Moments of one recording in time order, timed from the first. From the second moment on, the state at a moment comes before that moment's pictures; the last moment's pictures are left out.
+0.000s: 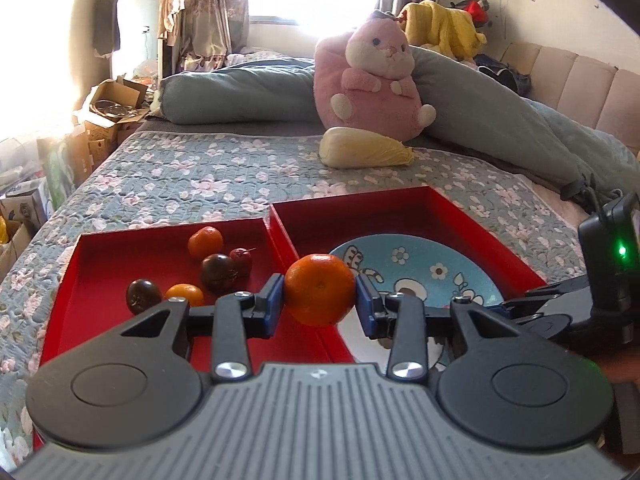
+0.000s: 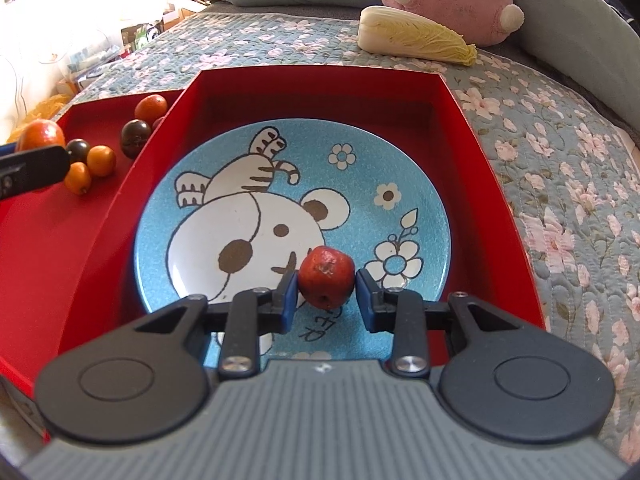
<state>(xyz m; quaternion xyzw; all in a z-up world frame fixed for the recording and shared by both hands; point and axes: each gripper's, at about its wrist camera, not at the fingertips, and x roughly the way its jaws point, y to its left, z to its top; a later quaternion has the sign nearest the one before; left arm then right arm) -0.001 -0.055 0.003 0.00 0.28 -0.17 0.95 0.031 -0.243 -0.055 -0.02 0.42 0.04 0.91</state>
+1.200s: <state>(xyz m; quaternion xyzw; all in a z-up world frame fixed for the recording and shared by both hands) 0.020 -0.108 -0.030 0.05 0.29 -0.23 0.93 0.016 -0.249 -0.052 -0.01 0.41 0.04 0.91</state>
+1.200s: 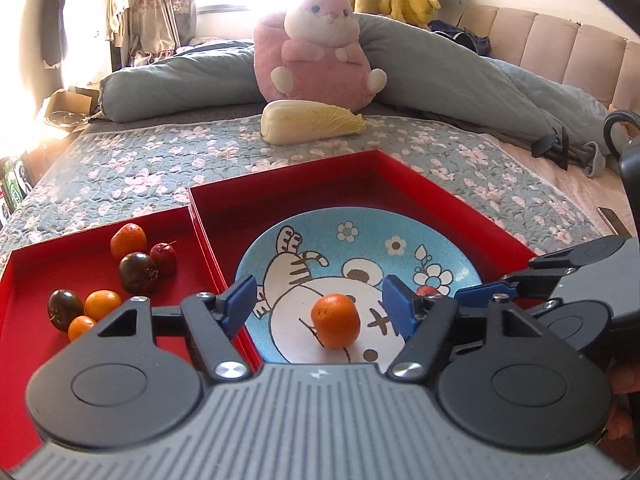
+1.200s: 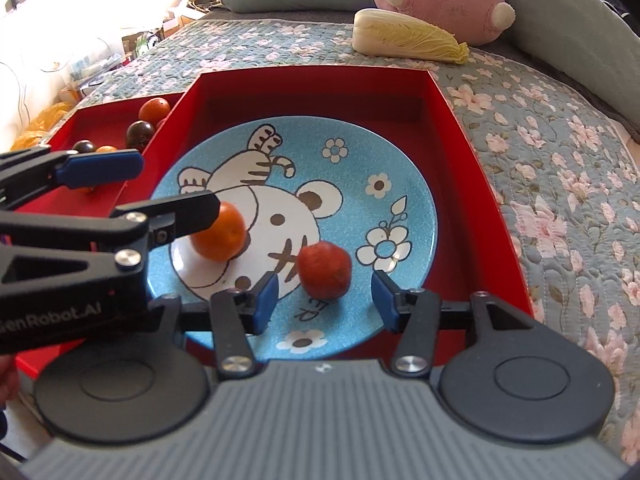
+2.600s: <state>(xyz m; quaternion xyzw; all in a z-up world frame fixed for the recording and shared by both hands) -0.003 0.019 -0.001 -0.02 0.29 -0.07 0.96 0.010 -0.180 -0.007 -0.03 0.34 0.10 0.93</state>
